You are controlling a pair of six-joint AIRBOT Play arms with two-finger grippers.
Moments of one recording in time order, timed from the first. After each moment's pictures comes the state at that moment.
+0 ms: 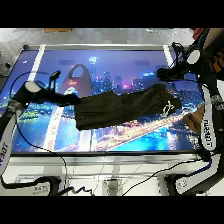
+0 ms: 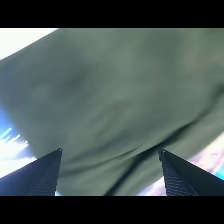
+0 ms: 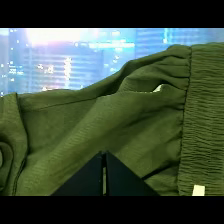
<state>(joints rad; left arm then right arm) 0.07 -1.46 1.18 0.90 -1.09 -1.14 -0.04 -1.72 1.90 -1.36 1.31 1.51</state>
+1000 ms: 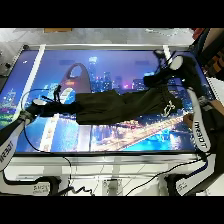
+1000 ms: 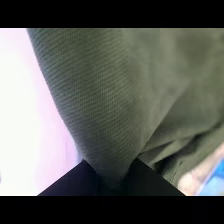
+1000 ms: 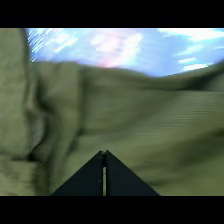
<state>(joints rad) 0.07 -1.49 1.00 0.58 -0.94 -0.98 0.15 -1.75 1.78 -1.28 1.24 1.41</state>
